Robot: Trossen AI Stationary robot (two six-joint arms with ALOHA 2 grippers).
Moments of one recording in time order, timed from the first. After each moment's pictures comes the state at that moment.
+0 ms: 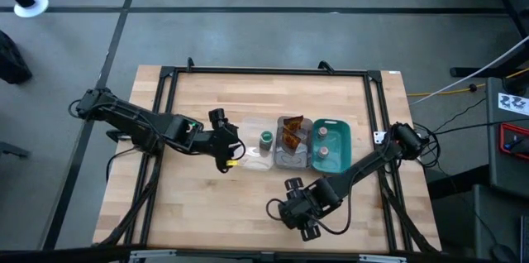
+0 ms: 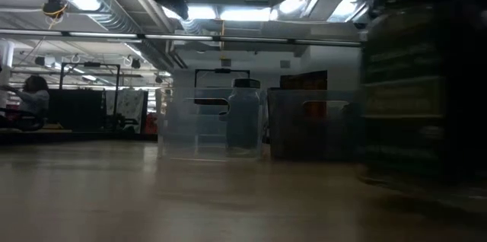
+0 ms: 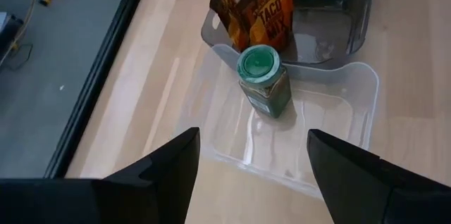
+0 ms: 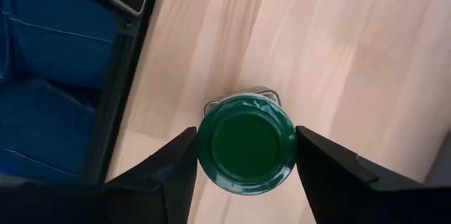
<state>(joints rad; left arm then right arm) -0.29 1.36 1.17 -0.75 -0.59 -0.22 0.57 1.95 1.67 -0.92 -0.02 0.29</state>
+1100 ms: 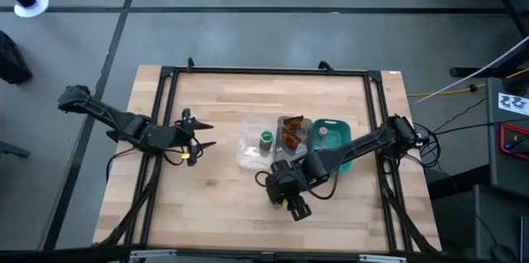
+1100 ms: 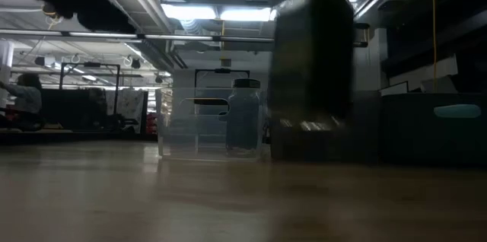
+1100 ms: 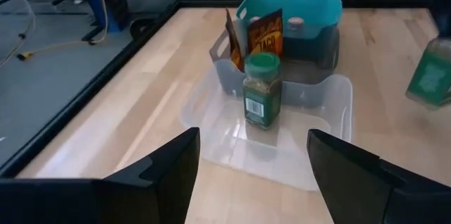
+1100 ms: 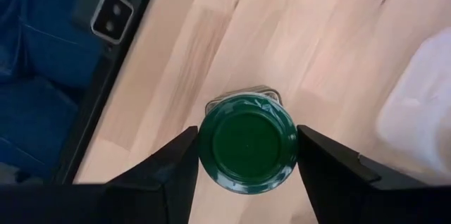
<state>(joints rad) -0.40 0.64 0.48 -0.32 -0.66 -0.20 0.40 1.95 1.75 -0.94 -0.14 0.02</state>
